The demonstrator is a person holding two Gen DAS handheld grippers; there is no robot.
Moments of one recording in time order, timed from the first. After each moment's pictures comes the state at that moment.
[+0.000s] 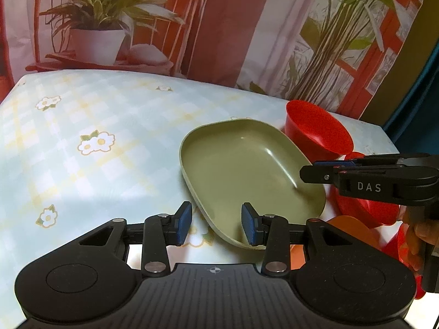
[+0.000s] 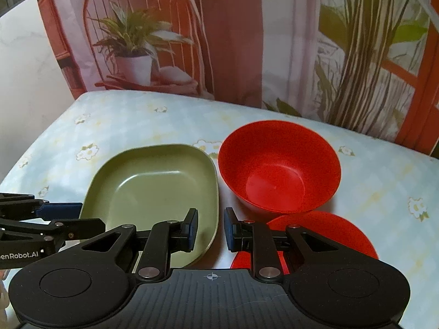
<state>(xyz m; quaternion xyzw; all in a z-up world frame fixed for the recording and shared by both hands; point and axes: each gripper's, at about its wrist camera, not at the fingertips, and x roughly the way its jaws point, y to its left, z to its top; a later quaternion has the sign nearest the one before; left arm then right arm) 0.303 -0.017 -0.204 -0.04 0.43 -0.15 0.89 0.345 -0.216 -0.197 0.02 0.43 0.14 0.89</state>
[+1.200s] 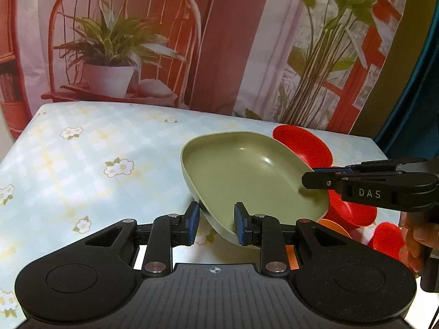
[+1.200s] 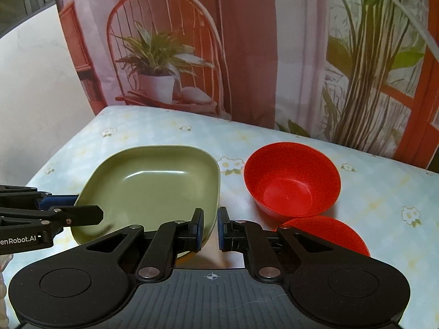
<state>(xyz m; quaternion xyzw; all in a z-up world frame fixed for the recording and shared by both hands) 0.262 -0.010 -0.151 -0.02 0.39 -0.14 0.91 0.310 -0.211 -0.155 0.02 0.39 0.16 0.90</state>
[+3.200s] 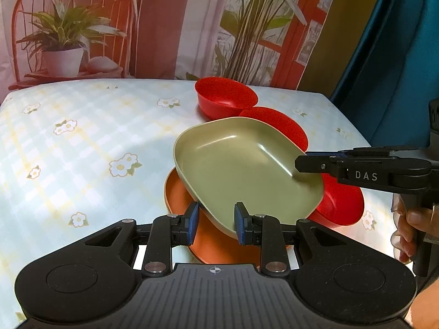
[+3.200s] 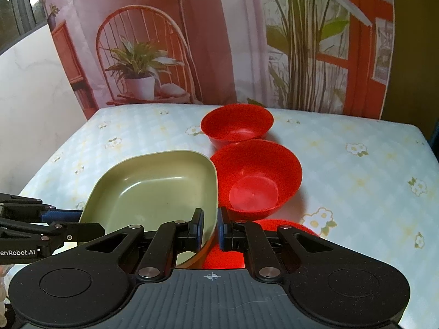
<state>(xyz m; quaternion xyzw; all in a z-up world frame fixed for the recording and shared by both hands) 0.188 -0.060 -0.162 0.01 0.42 -0.22 0.88 0.200 -0.286 -0.155 0.06 0.39 0.13 0.91</state>
